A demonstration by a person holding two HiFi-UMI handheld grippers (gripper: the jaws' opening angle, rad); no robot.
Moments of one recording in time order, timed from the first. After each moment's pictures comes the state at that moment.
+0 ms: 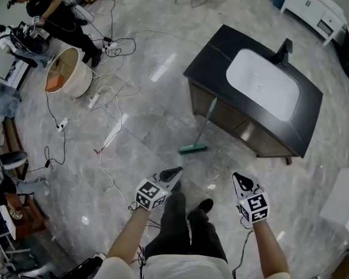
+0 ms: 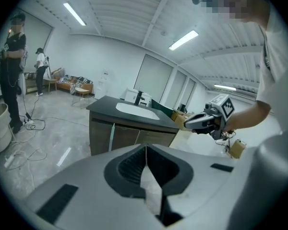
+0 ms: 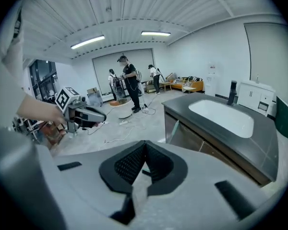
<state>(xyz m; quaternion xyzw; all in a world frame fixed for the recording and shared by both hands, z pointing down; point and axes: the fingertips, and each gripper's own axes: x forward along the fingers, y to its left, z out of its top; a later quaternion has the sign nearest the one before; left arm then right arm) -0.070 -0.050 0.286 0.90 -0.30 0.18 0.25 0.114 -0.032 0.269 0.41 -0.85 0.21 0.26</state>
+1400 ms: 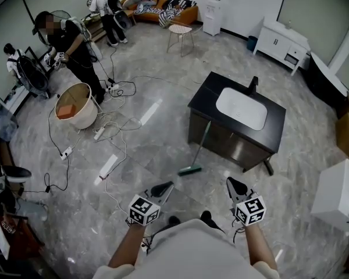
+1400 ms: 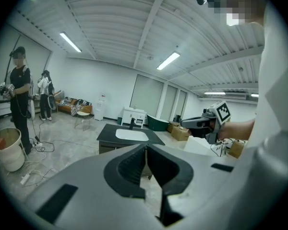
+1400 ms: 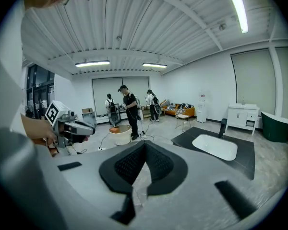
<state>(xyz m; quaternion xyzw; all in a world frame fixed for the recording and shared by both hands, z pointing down) -0.206 0.133 0.006 0.93 -0.32 0.12 0.17 -0.001 0.136 -0.018 0.49 -0.85 0.13 0.14</state>
